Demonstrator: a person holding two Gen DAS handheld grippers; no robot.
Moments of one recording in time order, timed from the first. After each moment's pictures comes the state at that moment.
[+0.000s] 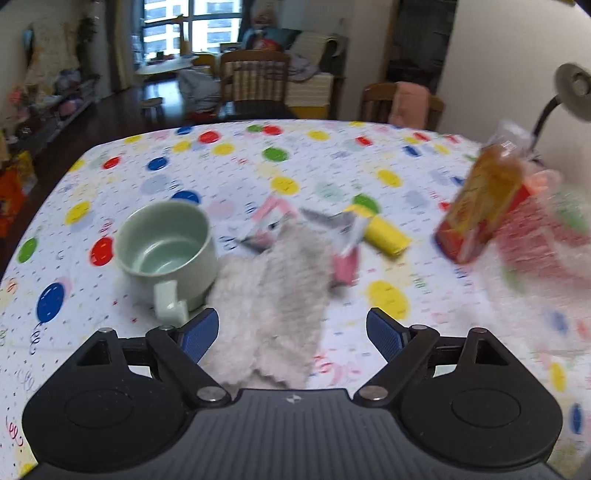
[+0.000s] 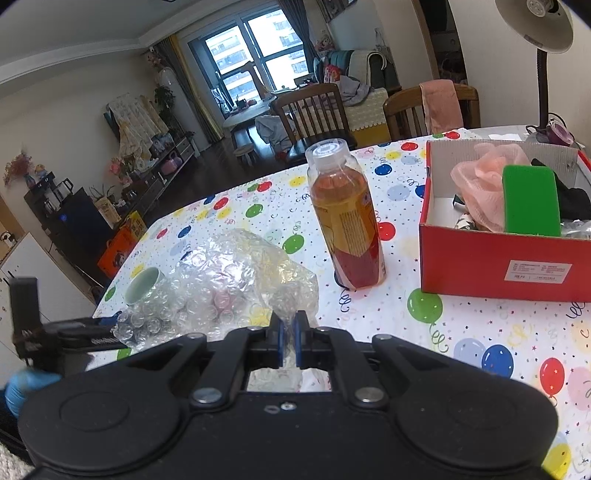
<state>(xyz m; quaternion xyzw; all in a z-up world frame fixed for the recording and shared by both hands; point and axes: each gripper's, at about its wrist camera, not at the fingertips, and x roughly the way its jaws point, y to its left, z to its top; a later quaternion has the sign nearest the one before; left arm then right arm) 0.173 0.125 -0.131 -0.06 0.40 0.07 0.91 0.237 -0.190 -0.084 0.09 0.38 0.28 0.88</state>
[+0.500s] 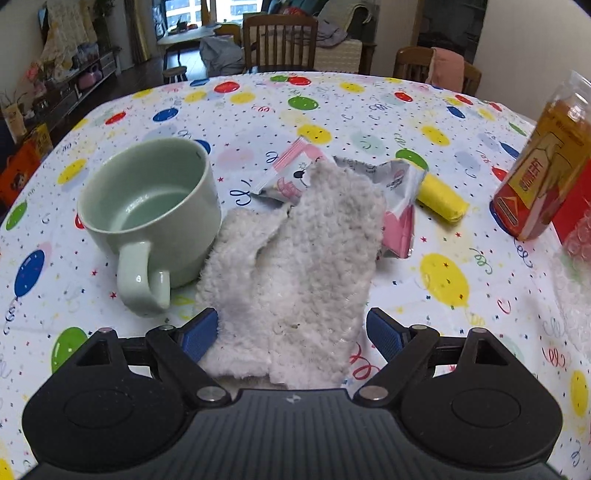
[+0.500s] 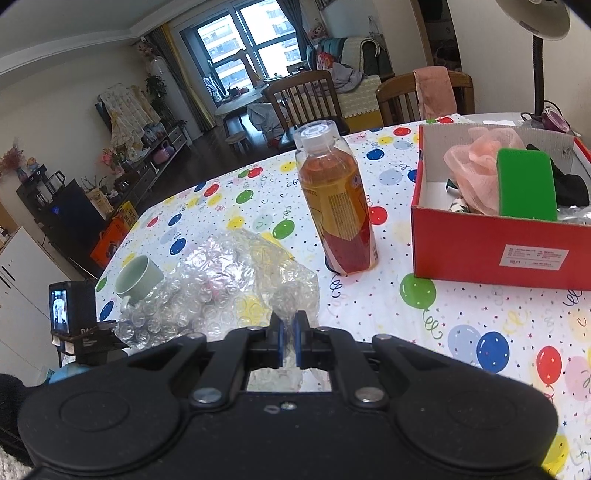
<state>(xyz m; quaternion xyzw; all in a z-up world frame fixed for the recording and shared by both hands) 0.210 0.132 -0.188 -0.08 0.45 0.11 0.88 0.239 -0.192 -0.091 0.09 0.40 0.27 0.87</state>
